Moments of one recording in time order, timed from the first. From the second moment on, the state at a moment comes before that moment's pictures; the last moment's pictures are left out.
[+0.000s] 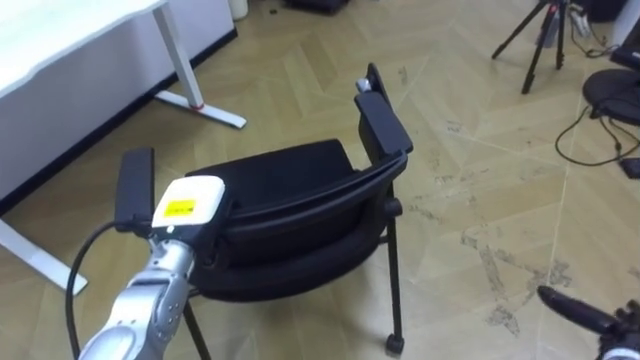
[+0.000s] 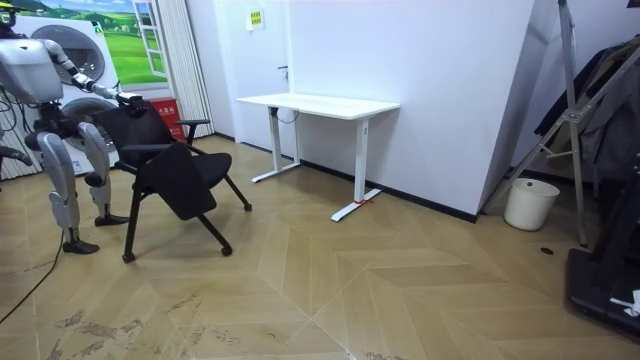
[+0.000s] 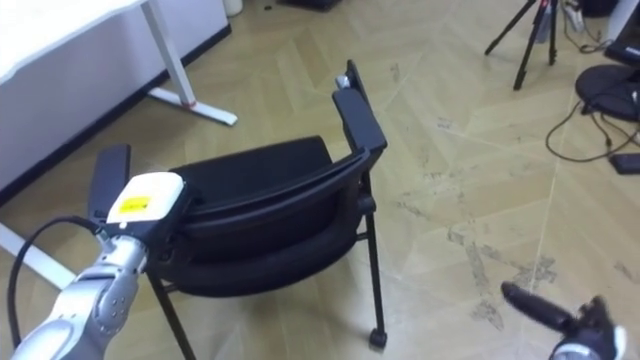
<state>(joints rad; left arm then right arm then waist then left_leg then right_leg) -0.04 0.38 -0.28 0.29 0.95 0.07 0.10 0.04 -0.32 -0.38 0.58 0.41 0.06 -0.35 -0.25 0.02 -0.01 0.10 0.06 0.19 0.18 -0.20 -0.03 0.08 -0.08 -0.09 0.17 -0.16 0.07</state>
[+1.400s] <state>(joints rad) -0.10 0.42 -0.32 0.26 1.00 -0.01 0.08 -0.08 -0.44 -0.05 0.10 -0.51 0.00 -0.01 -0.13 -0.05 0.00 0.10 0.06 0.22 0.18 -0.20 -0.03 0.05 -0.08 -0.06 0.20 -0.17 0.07</state>
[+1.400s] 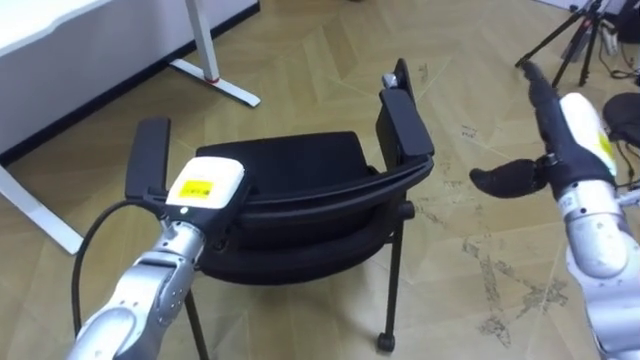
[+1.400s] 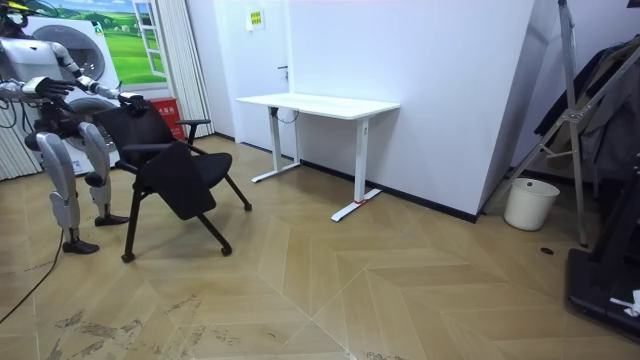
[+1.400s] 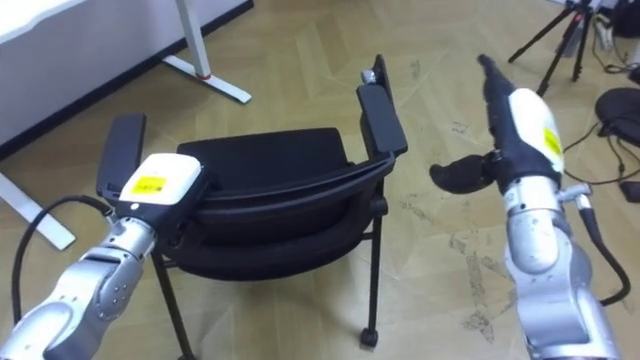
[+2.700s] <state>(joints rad) -0.25 0.42 -0.41 0.35 1.00 -0.12 0.09 -0.15 -0.54 0.26 0.05 -0.76 -0.05 0.35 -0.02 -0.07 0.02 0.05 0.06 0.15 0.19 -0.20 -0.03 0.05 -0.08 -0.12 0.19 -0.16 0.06</state>
